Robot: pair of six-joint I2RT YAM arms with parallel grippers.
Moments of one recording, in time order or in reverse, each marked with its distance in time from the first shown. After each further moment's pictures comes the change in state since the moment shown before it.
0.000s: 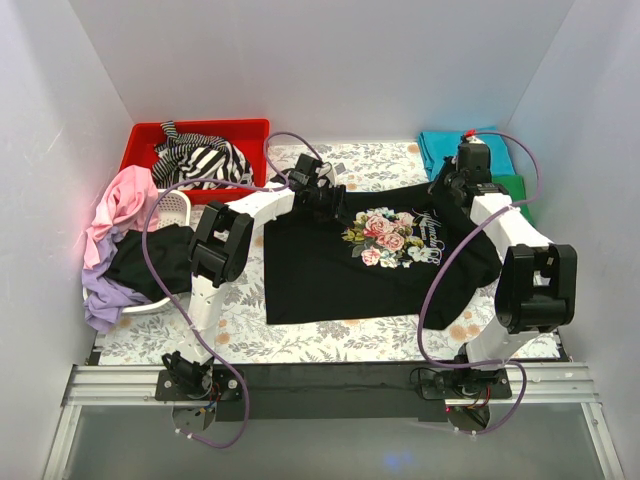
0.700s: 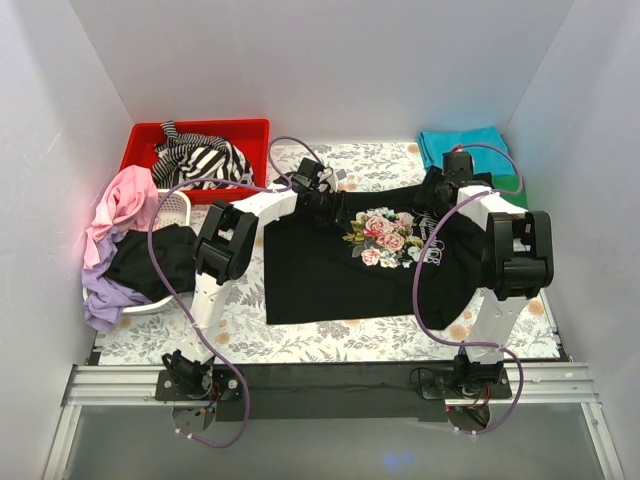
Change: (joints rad) left arm -0.002 0.048 0.027 -0.033 0.017 0.014; right arm 0.003 0.237 0.068 -0.033 0.063 0.010
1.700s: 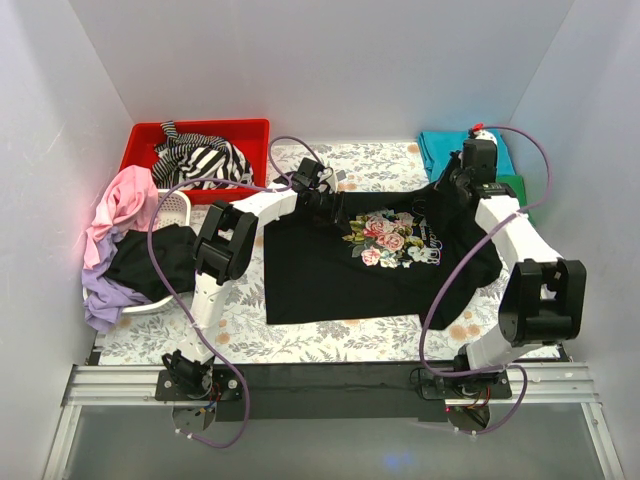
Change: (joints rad) left arm 0.000 0.002 0.007 -0.042 -0.018 0.026; right arm 0.006 -0.308 -0.053 -0.019 0.027 -0.037
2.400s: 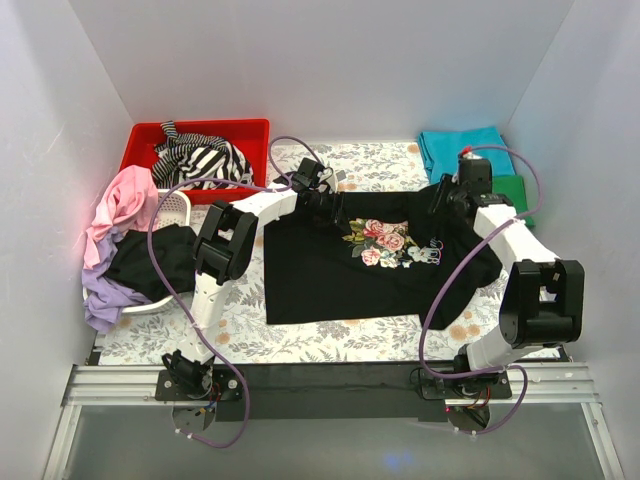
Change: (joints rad) left arm 0.000 0.000 0.000 -0.003 -0.002 0.000; right arm -0.008 -0.042 -0.074 -0.119 -0.040 -0.081
